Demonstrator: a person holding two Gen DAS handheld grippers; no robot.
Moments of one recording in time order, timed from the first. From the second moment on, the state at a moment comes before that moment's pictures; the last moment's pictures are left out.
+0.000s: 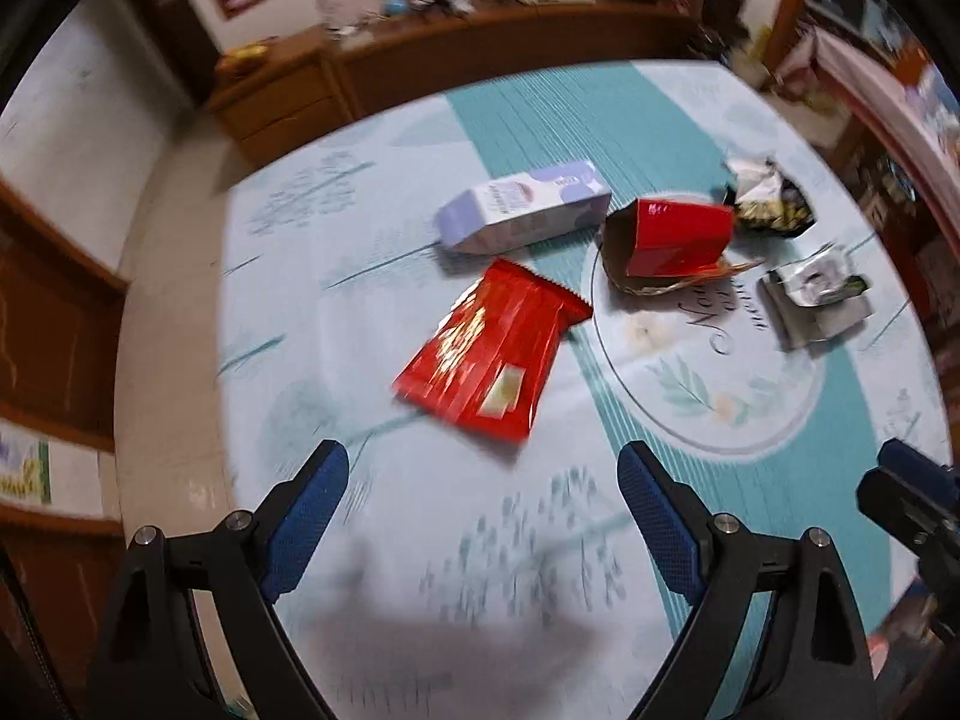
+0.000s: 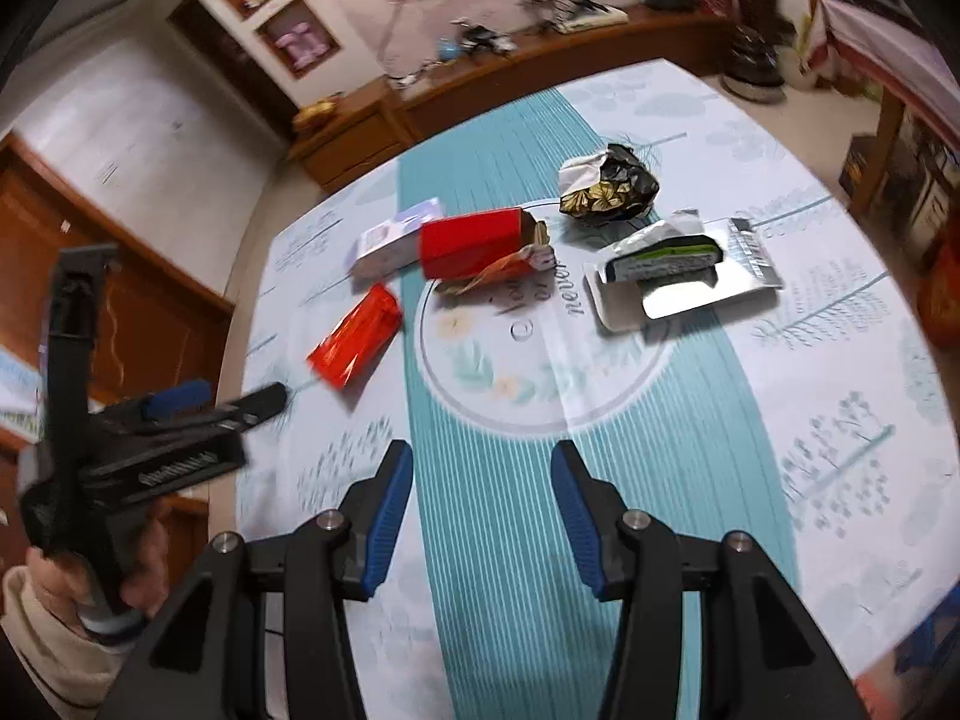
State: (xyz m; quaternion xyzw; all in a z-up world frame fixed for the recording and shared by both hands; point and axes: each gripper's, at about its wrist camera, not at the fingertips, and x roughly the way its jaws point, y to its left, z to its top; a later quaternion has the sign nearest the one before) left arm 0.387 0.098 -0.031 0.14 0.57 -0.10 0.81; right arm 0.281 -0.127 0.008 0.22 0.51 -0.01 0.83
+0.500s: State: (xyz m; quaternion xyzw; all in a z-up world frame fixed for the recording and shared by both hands) left arm 0.443 0.074 -0.101 0.19 0.56 -0.13 0.79; right arm 0.349 -0.136 -0.035 0.29 0.51 -0.03 0.81
